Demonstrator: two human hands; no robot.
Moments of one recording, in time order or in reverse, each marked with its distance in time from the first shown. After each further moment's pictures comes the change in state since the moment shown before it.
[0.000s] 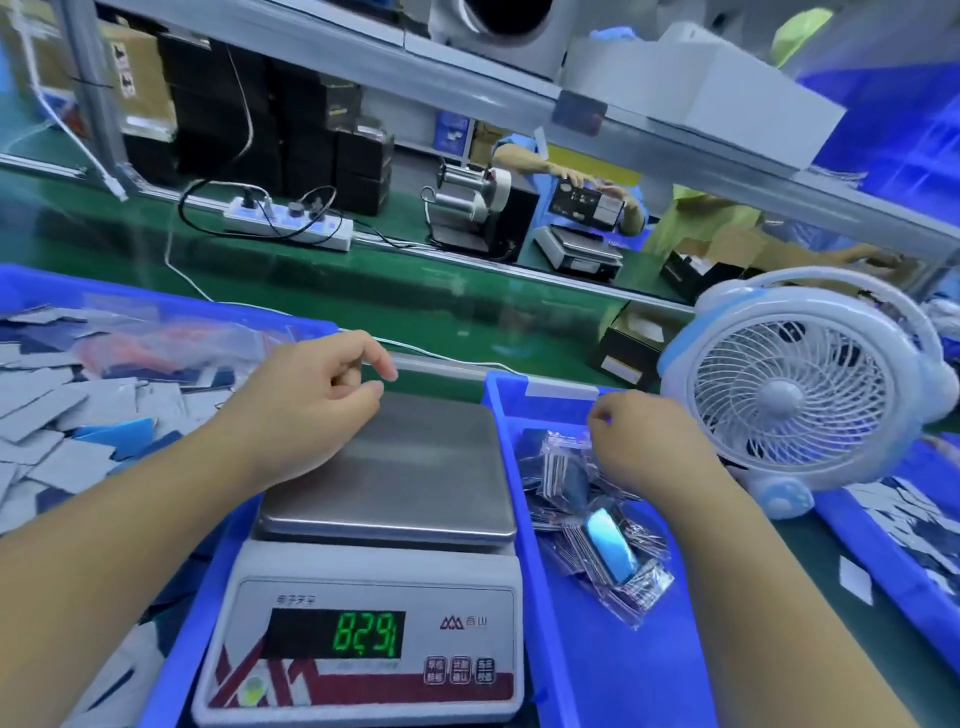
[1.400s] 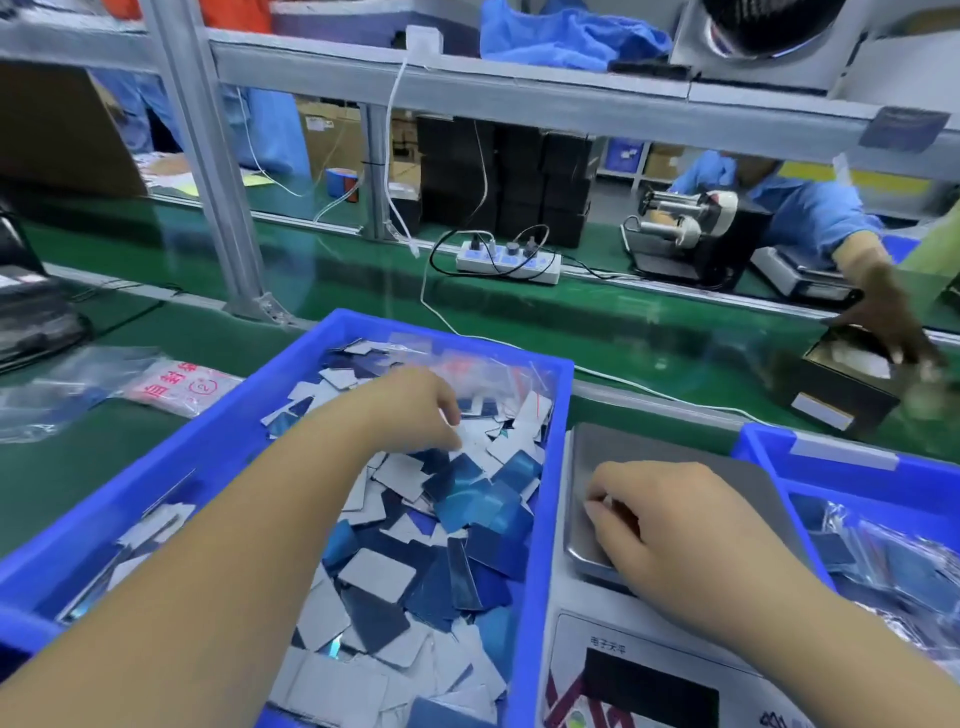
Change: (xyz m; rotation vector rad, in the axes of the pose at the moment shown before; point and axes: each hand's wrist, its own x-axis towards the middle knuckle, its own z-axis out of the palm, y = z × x) left_hand -0.010 -0.073 -0.132 0.528 -0.368 -0.613; right_hand -0.066 -0.180 0.005 0.260 -0.010 -0.710
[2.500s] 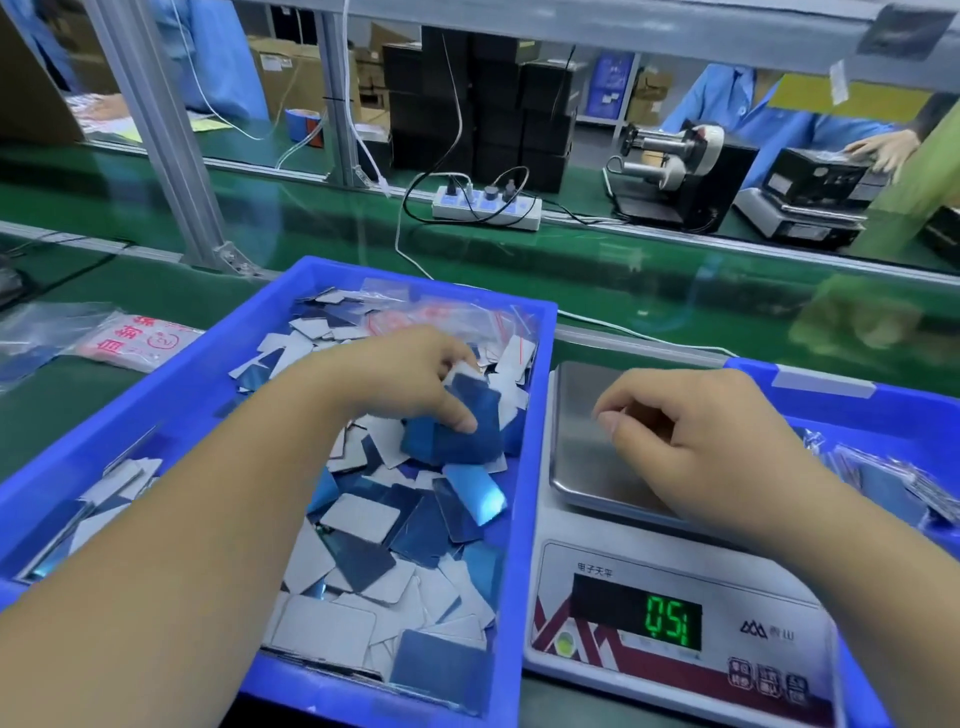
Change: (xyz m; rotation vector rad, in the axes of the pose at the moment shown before) left_hand -0.005 0.003 0.016 -0.190 -0.107 0.221; right_hand -0.004 0.013 -0.011 0.218 0.131 0.005
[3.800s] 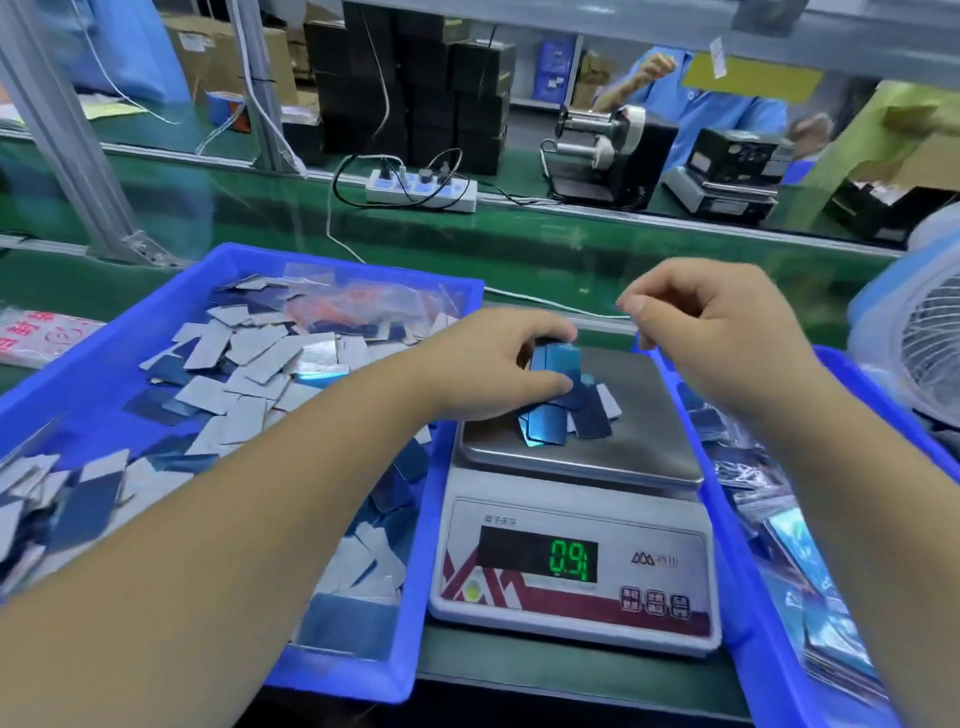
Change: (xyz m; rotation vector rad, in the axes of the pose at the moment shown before) left_hand 0.012 0.109 0.065 -0.015 0.089 0.401; right_hand -0.005 0.051 -0.047 0.242 0.305 0.213
